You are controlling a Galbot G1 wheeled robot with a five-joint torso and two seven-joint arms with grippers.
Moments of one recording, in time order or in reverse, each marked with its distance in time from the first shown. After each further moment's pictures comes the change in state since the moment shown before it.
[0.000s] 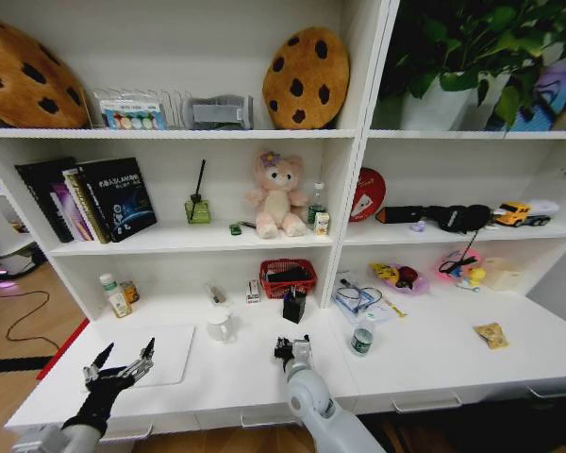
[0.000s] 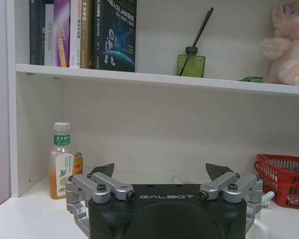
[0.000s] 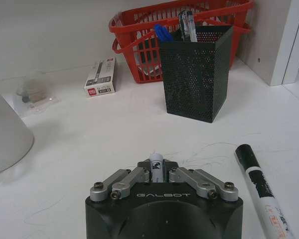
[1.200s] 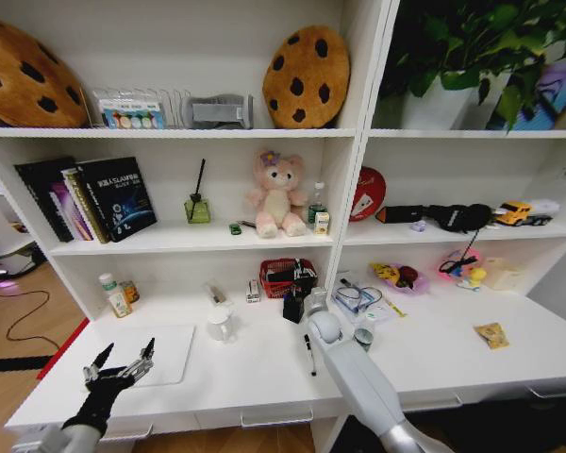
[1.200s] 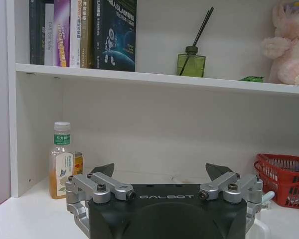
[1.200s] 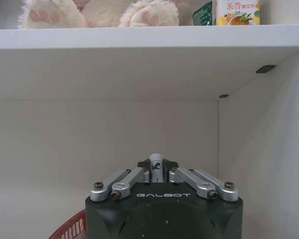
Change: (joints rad) left arm 0.000 0.000 0.000 0.000 0.000 0.000 0.000; right arm 0.397 0.019 0.147 -0.454 -0.382 0.575 -0.428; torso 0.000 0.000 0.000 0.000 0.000
